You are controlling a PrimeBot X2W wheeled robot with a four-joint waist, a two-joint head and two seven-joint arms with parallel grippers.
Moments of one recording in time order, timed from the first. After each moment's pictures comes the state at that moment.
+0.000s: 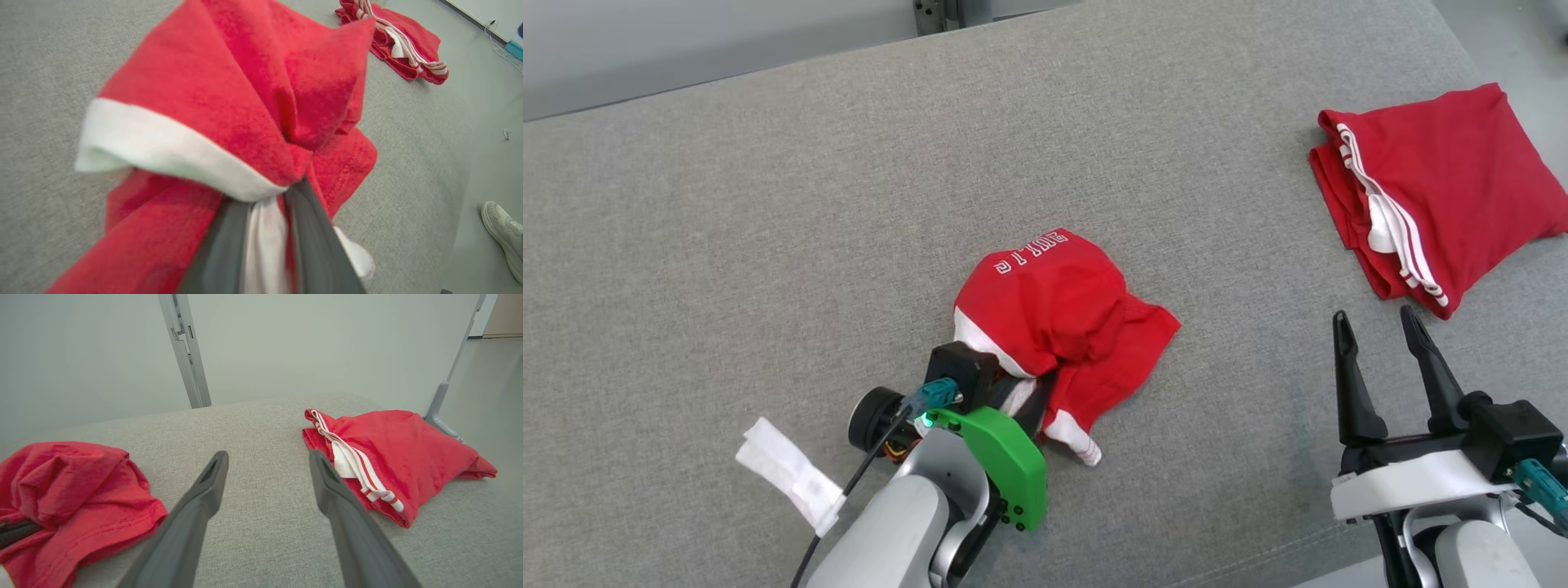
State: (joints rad) left arm -0.37 0.08 -0.62 0.37 -0.46 -0.08 0.08; right arm -0.03 -0.05 -0.03 0.03 0.15 0.13 -0.26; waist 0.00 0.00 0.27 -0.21
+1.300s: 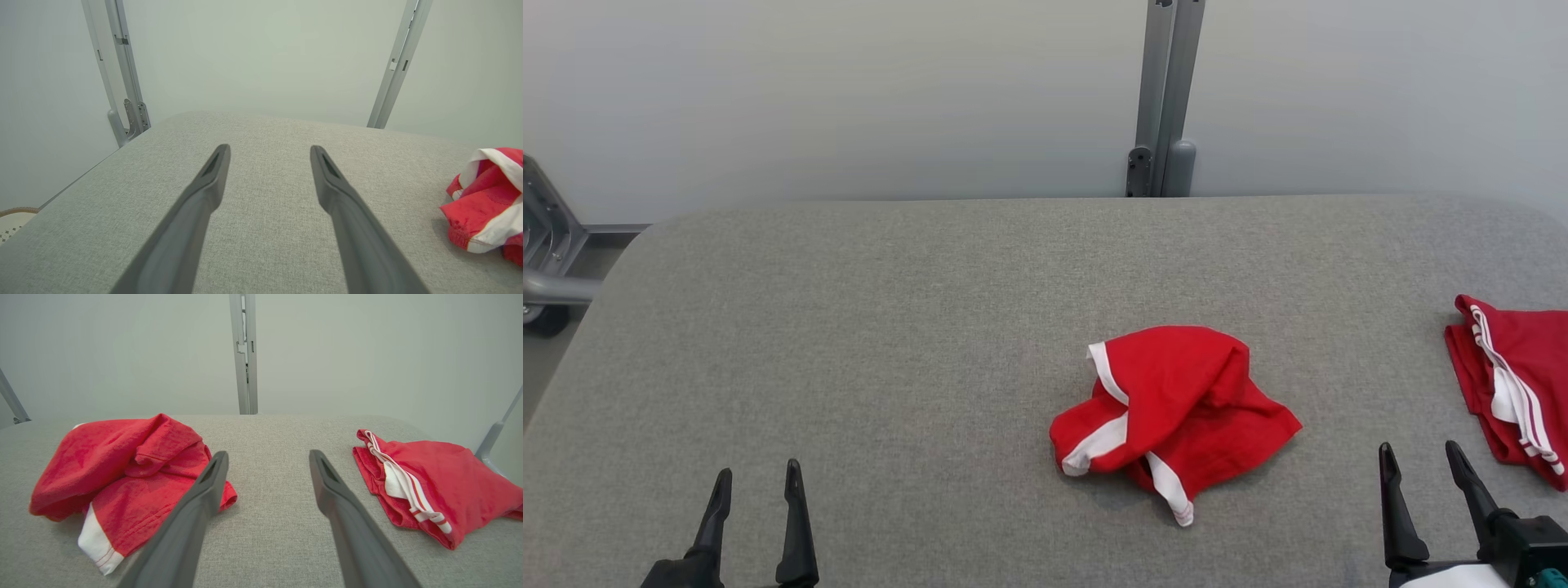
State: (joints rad) left arm 0.16 0.11 -0.04 0.10 -0.25 0.00 -0.26; right arm 0.20 -0.05 -0.13 0.07 0.08 0.13 -0.26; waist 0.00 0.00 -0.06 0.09
